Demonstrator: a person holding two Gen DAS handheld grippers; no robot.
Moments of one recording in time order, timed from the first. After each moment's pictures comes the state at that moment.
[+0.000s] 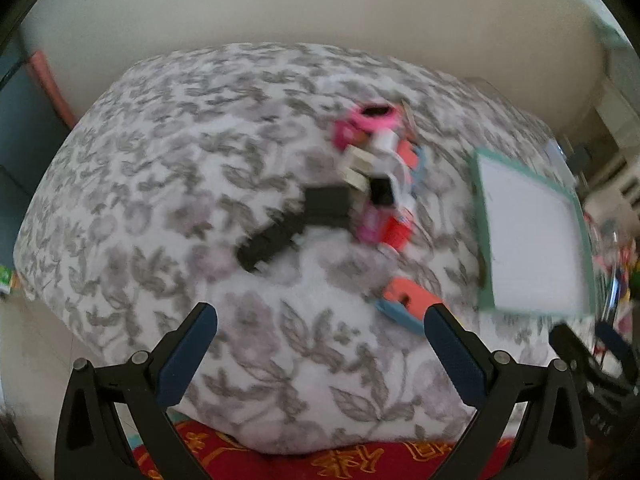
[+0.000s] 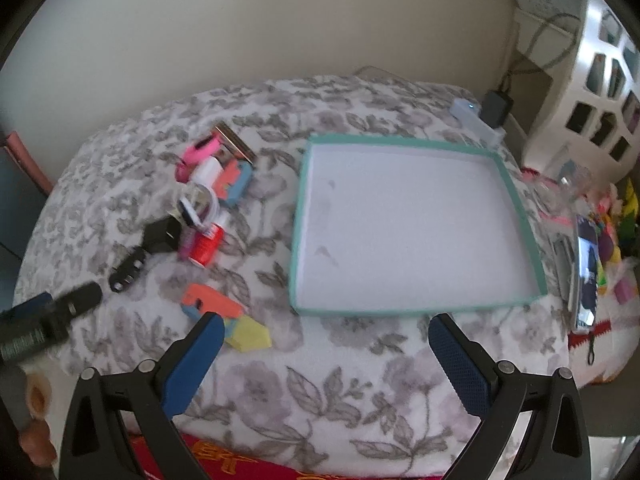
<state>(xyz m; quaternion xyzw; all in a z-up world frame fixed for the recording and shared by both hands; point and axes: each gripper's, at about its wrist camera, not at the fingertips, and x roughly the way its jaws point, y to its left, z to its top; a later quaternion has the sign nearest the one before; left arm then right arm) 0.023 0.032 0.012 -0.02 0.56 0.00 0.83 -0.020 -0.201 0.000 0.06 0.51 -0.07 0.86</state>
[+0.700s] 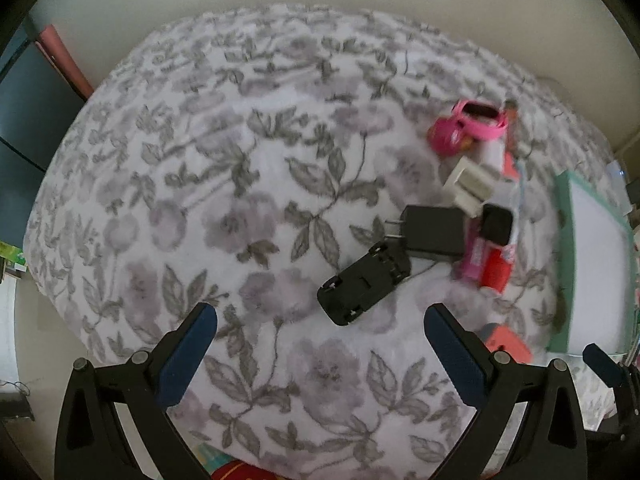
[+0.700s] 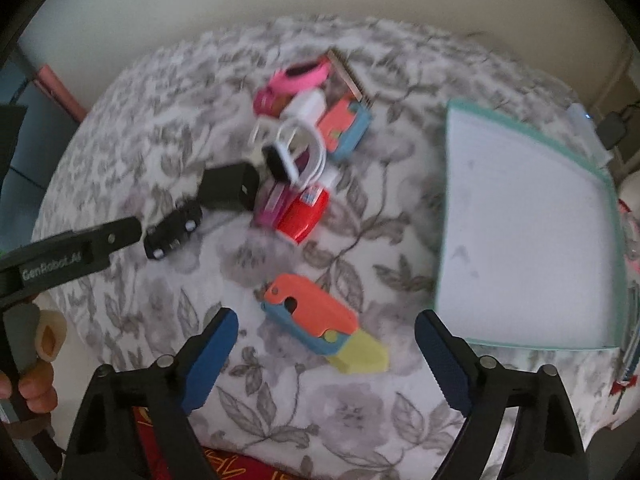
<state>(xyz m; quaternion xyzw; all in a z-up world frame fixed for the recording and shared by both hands) 0.087 0.088 -0.045 -0.01 0.61 0.05 0.79 0.045 -0.112 -0.064 0.02 0.61 0.04 0.79</state>
